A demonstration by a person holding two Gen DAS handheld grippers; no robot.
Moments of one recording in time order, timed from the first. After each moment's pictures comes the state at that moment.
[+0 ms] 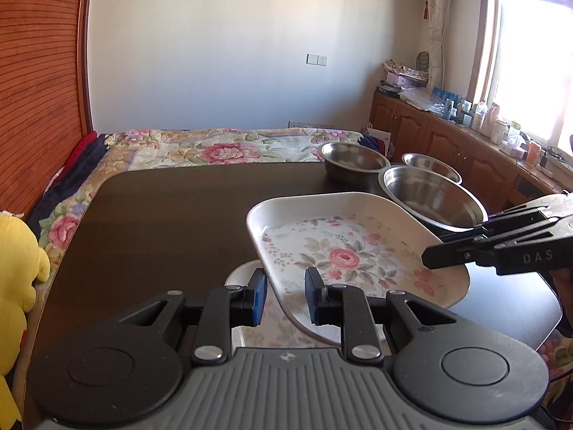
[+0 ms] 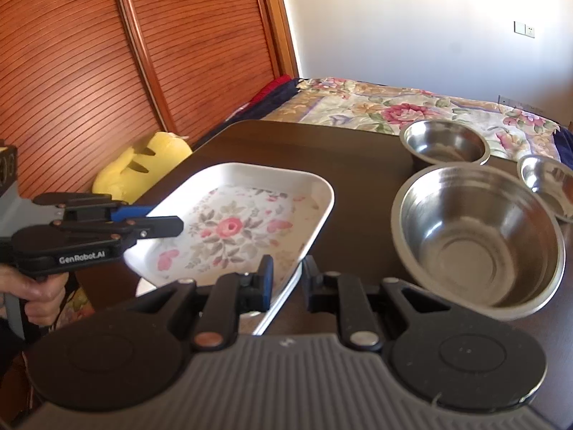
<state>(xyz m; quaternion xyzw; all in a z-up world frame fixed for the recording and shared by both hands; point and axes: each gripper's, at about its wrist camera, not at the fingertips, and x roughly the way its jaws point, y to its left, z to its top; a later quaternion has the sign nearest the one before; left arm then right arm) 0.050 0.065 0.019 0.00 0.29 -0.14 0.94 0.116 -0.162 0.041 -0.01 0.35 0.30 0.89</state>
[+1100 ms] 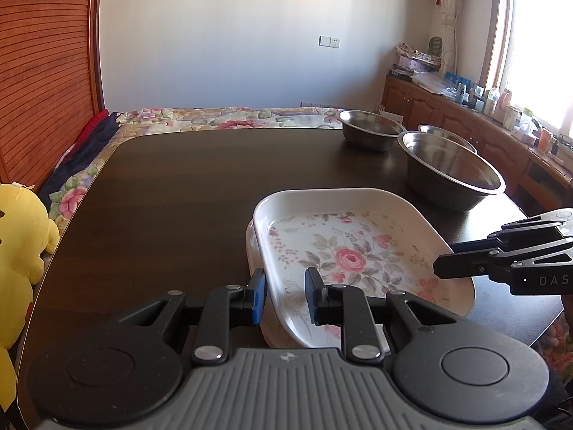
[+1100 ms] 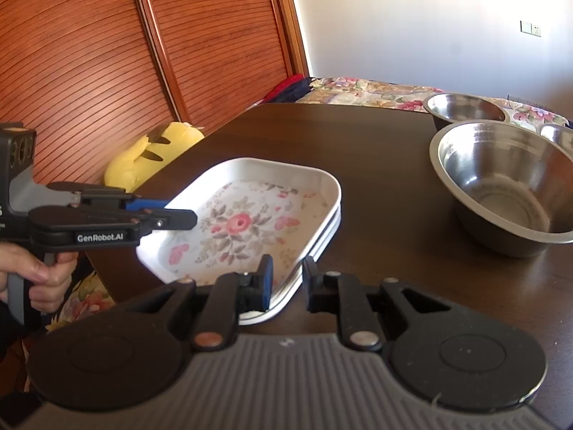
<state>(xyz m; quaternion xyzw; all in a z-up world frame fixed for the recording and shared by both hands) 0.040 0.076 -0.007 0.00 0.32 -0.12 0.94 0.097 -0.156 0.017 0.00 0.34 0.31 0.89</state>
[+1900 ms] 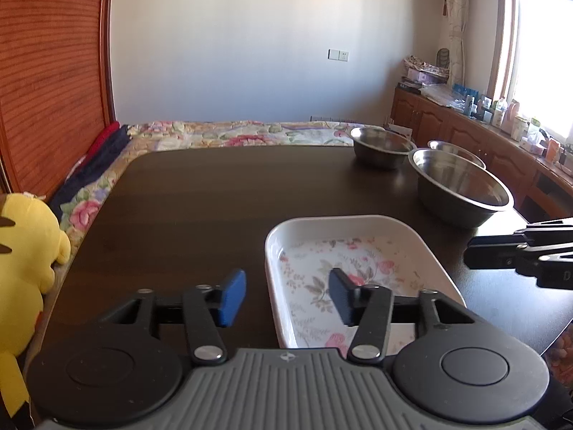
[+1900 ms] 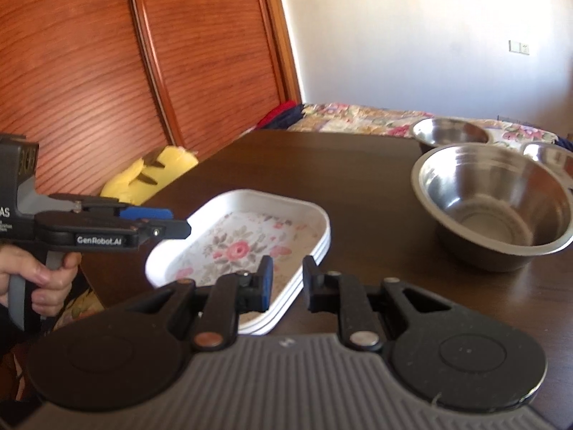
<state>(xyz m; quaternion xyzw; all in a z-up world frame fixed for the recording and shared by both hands) 0.038 0.076 0.002 0.00 0.30 -0.11 0.95 0.085 -0.168 0.026 0.02 0.28 0.29 0.91</state>
